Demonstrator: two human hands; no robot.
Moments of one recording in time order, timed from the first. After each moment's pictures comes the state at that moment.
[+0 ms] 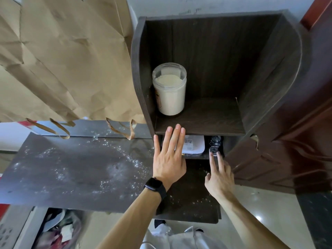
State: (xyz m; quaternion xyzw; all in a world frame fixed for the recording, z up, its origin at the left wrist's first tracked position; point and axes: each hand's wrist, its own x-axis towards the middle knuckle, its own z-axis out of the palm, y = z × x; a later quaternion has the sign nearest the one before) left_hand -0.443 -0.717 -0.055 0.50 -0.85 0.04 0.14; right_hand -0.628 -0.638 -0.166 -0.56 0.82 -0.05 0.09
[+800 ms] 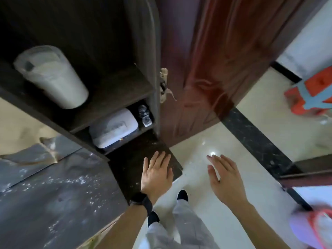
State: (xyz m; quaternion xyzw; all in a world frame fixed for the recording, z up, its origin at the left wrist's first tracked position) left_hand -0.471 -0.601 -0.131 0.29 -0.93 -0.21 -0.06; right_hand -0.600 -0.402 -0.099 -0.33 0.92 -0.21 0.03
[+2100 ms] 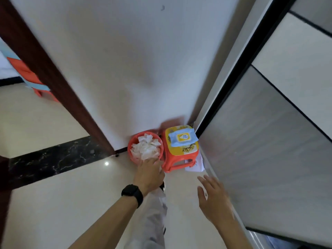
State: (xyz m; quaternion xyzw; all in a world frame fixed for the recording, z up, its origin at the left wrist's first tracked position) left_hand -0.738 0.304 -0.170 -0.43 -0.87 -0.08 -0.22; right_hand -0.518 0.431 -0.165 0.40 0.90 -0.19 -0.01
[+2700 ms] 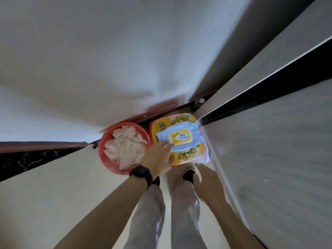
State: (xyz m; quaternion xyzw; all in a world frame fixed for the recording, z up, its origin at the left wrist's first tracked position) left_hand -0.899 0.601 -0.412 -0.45 -0.82 -0.08 -0.35; right_hand -0.707 0.693 -0.404 0.46 0.81 -0.32 0.19
